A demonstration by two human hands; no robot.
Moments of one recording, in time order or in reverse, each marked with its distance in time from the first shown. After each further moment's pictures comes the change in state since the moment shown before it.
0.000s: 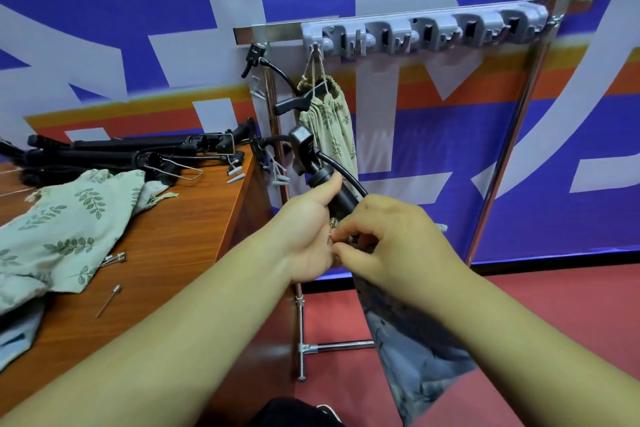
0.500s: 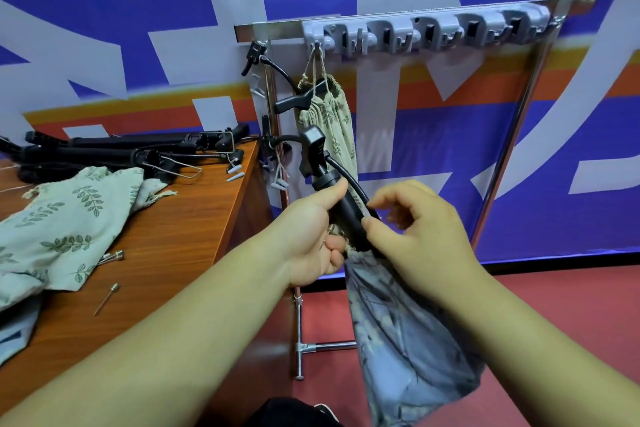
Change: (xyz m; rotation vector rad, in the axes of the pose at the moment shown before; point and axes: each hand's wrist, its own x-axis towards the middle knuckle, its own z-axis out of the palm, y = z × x) left_hand 0.005 -0.006 -0.005 0.130 0.158 -0.016; right_hand -0.005 0.016 -0.006 0.180 0.209 0.266
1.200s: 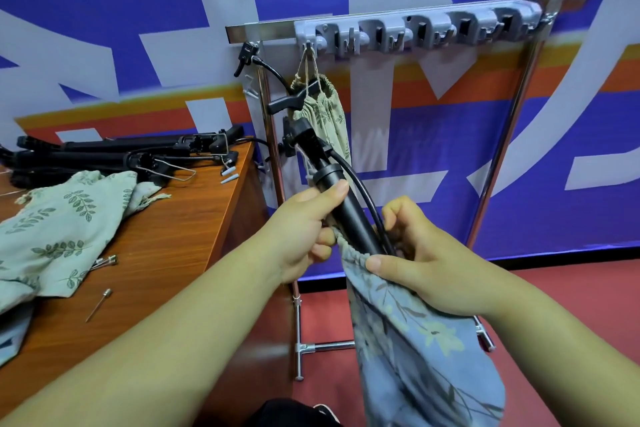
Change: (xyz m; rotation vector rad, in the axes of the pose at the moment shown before) left_hand 0.003 -0.003 -0.002 0.091 0.052 0.296; right_hand -0.010 0.020 -0.030 0.387 -0.629 0.105
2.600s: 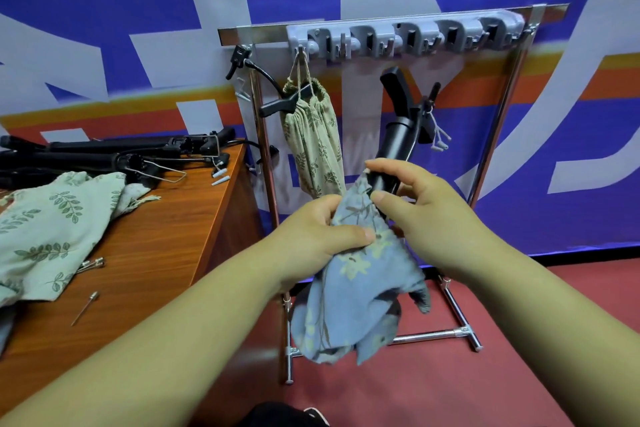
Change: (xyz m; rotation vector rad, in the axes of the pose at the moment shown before) left_hand -0.004 -0.004 0.005 0.316 -0.235 0.116; right_hand 0.021 -0.036 -0.010 -0.138 0.475 0.047
